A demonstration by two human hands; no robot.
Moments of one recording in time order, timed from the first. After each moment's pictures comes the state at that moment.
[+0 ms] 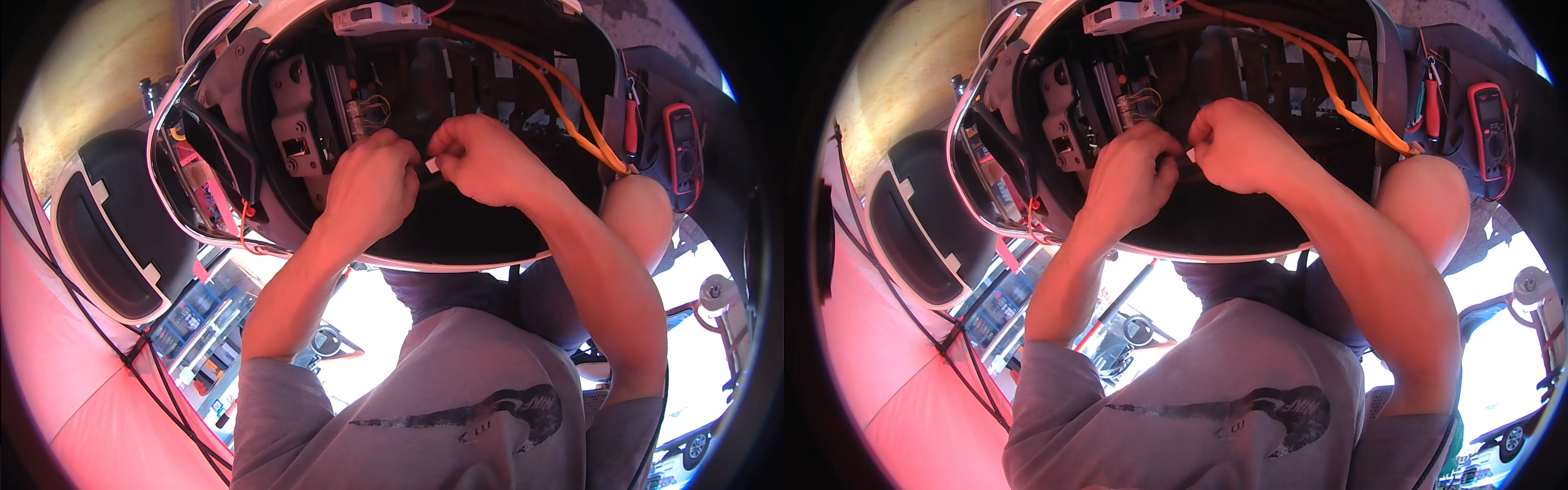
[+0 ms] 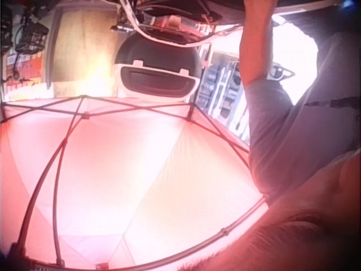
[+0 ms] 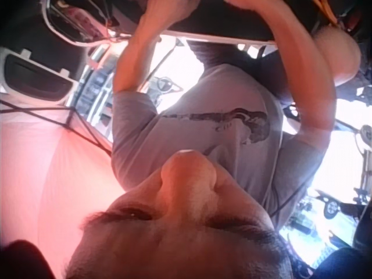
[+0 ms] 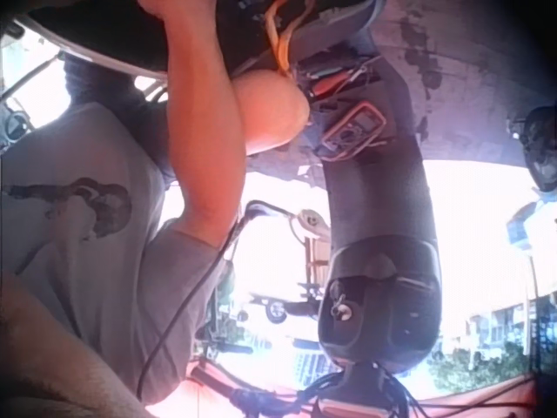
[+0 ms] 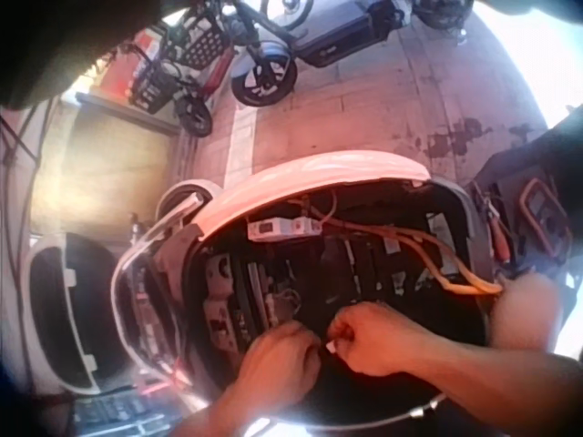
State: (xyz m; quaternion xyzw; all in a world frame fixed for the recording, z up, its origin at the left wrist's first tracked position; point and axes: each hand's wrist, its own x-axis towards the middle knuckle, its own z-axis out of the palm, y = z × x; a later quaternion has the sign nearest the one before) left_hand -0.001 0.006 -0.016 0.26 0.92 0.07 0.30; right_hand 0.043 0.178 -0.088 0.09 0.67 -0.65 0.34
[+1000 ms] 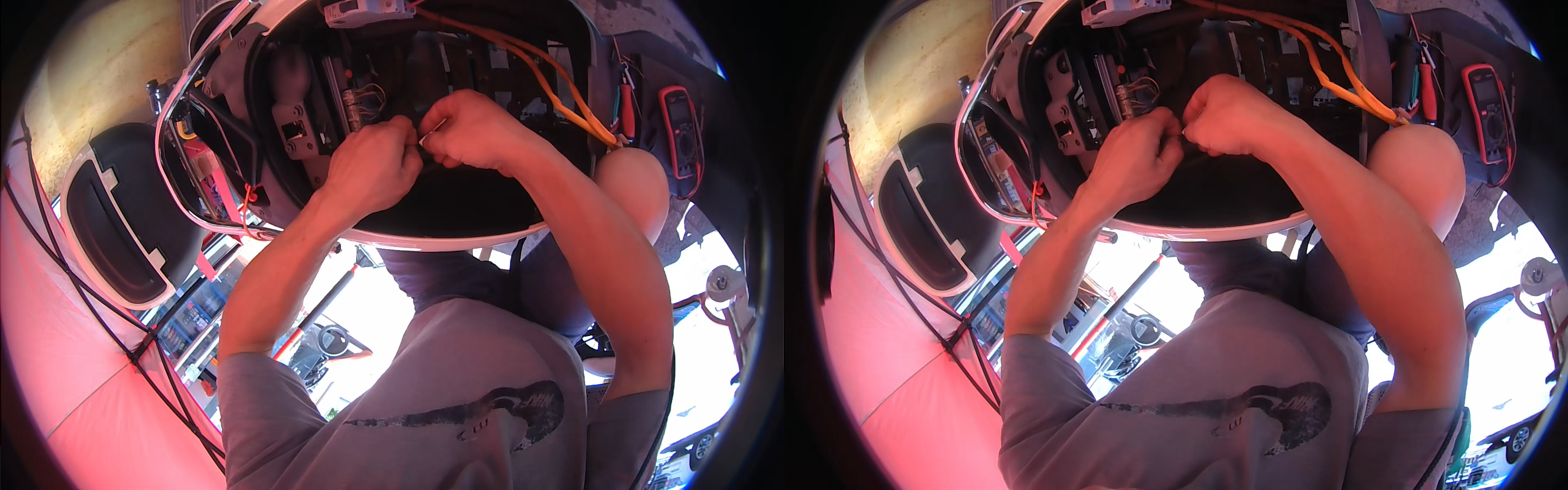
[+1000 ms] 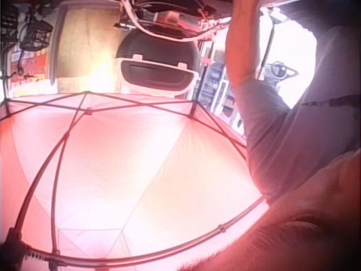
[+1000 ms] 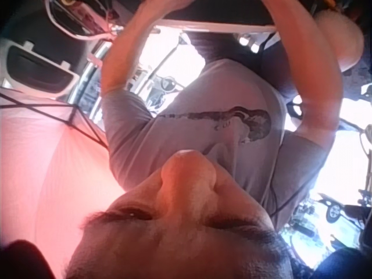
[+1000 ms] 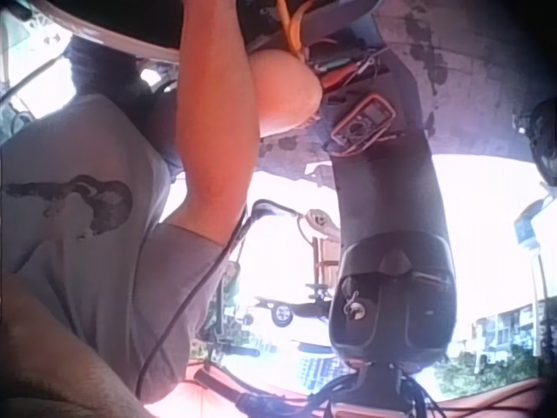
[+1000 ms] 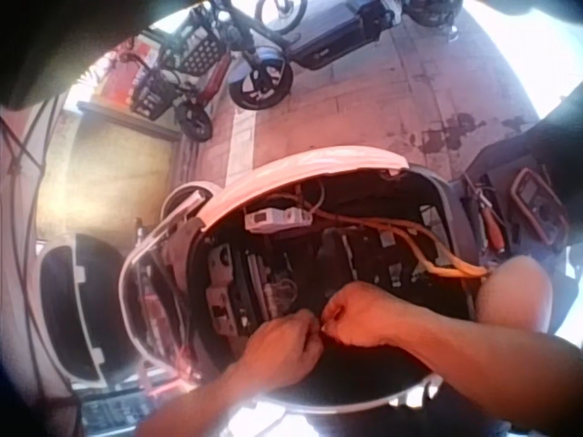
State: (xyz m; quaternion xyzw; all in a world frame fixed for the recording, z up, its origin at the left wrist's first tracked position) left_hand -0.002 0.012 -0.019 0.22 0.90 0.04 0.37; right_hand 0.035 0.180 -0.094 0.13 0.55 -0.71 0.42
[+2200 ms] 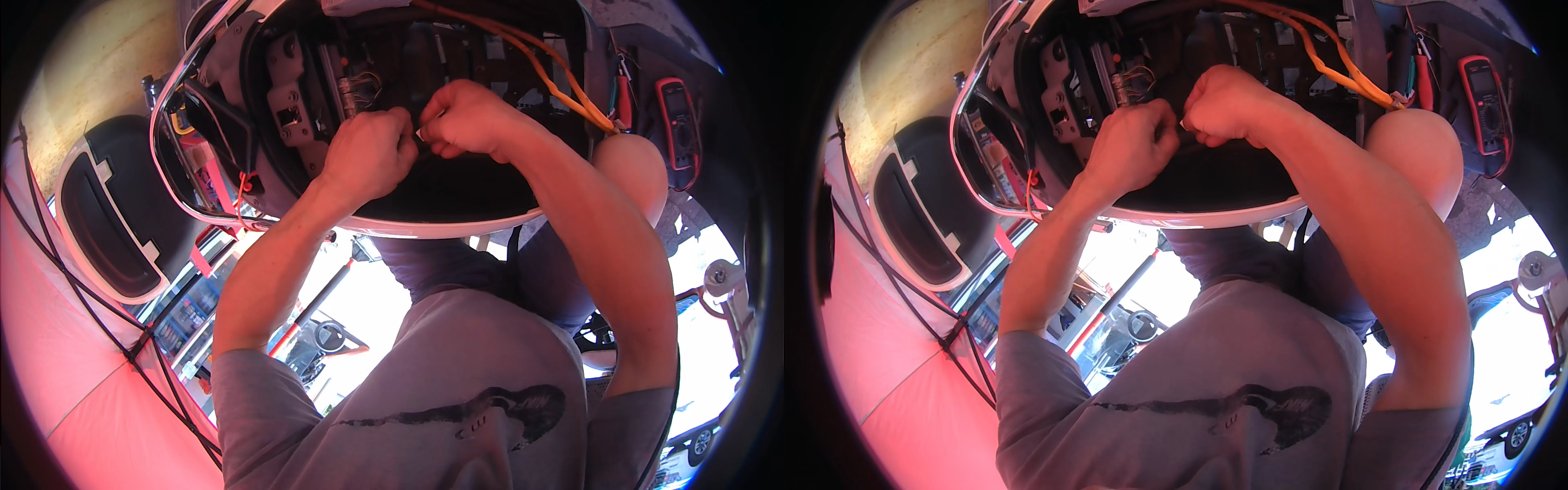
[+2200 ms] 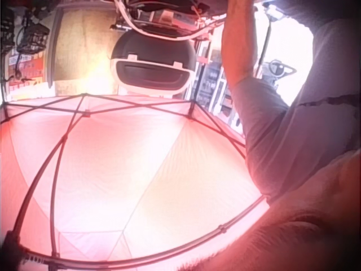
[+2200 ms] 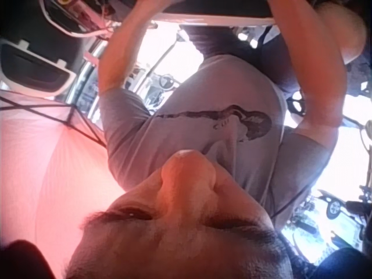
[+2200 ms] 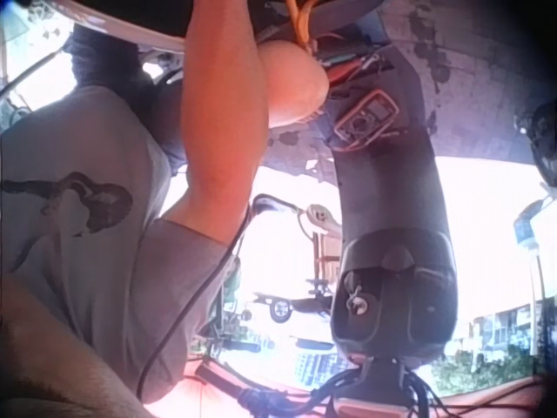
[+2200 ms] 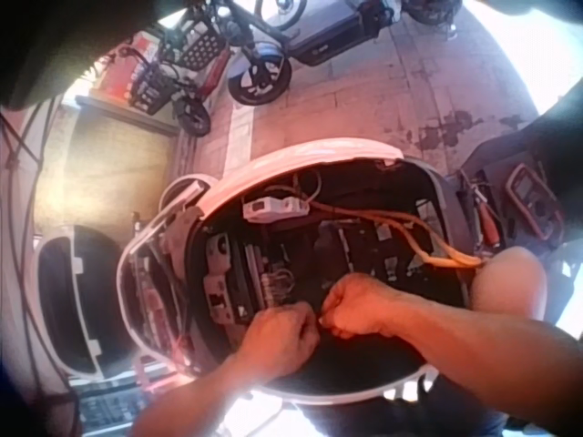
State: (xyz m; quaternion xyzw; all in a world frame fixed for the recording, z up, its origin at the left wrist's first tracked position) left_hand 0.001 0.009 -0.022 0.25 0.91 0.05 0.34; right_hand 0.035 0.179 -0.091 0.17 0.53 -0.70 0.44
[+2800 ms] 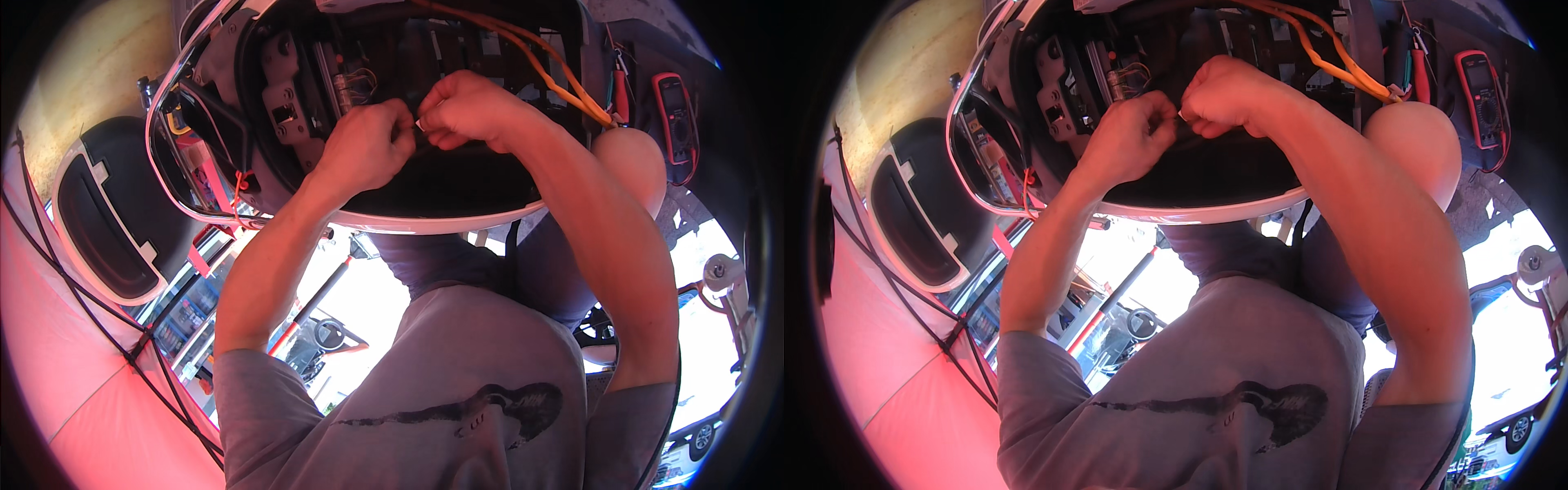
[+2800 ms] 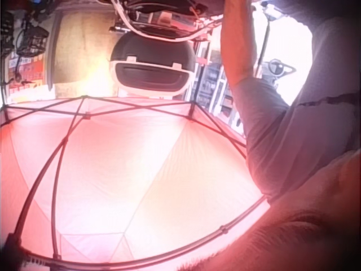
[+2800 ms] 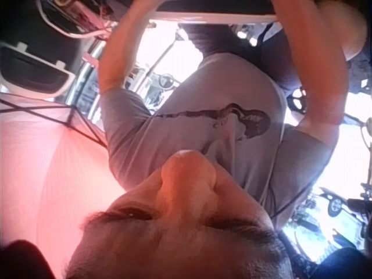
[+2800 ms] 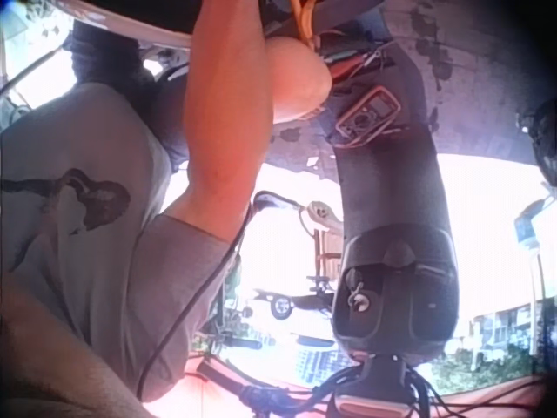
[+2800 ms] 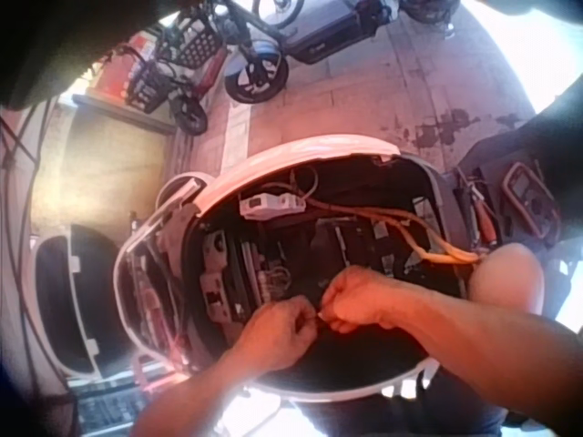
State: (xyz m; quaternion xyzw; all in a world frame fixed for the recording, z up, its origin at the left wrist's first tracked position) left_hand -0.002 0.005 -0.026 0.21 0.89 0.11 0.38; right_hand 0.036 0.183 -0.093 0.18 0.52 -0.72 0.43
